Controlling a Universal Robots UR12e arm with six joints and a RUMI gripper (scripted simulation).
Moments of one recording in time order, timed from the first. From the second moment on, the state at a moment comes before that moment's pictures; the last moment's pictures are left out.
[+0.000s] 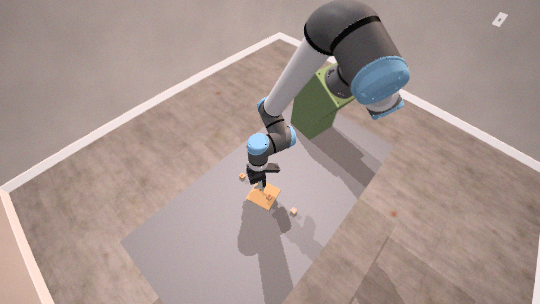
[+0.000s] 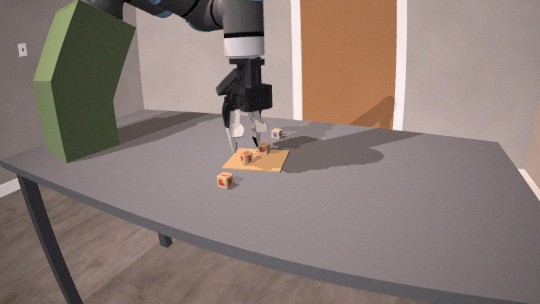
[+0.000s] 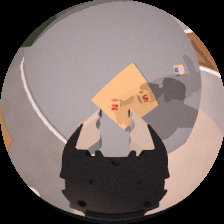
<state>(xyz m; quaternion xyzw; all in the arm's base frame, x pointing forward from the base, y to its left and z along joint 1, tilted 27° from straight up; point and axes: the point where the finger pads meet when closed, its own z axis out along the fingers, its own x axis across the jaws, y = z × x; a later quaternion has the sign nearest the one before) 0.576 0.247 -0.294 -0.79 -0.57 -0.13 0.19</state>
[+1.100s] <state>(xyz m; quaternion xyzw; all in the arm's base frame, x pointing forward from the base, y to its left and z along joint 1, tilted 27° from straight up) 0.576 0.253 -0.307 -0.79 -0.57 -0.13 0.19</state>
